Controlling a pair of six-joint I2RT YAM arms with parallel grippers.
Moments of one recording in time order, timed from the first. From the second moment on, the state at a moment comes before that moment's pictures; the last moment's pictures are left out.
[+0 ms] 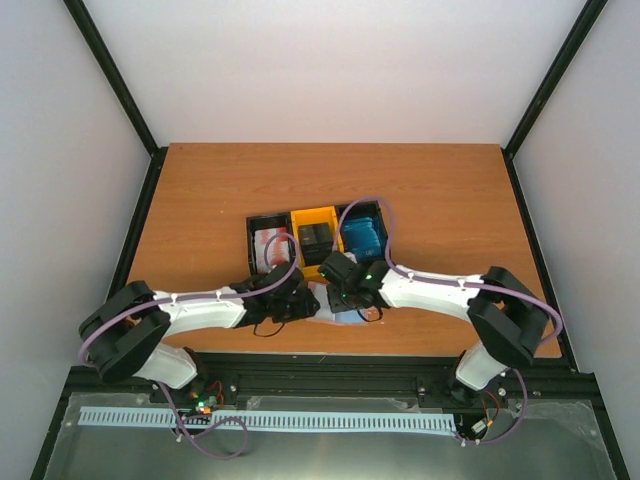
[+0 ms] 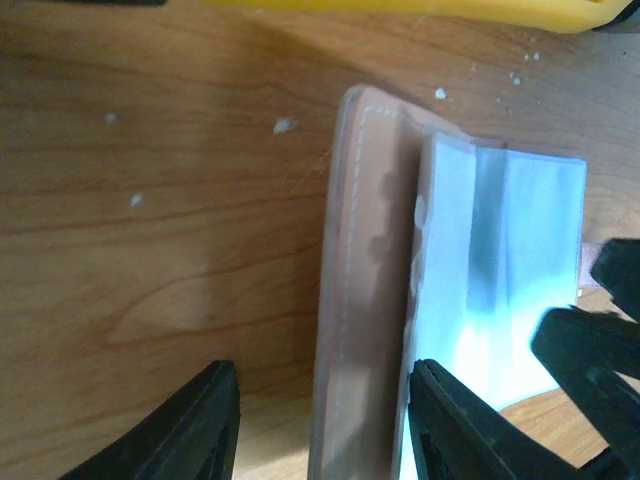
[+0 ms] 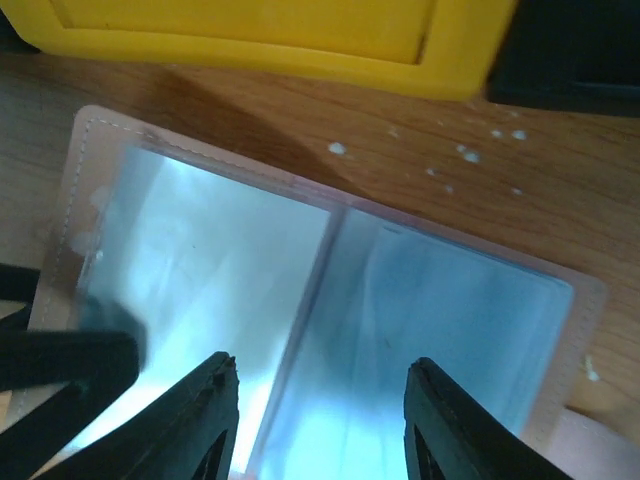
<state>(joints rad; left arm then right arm) -0.88 1.44 0.57 -0.08 0.10 -1.01 0.96 1.55 0.91 -0.52 0.12 0.68</state>
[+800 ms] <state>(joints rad) -0.74 0.76 0.39 -0.35 -0.06 -1.19 1.13 1.77 1.01 -0.55 0.36 0.75</state>
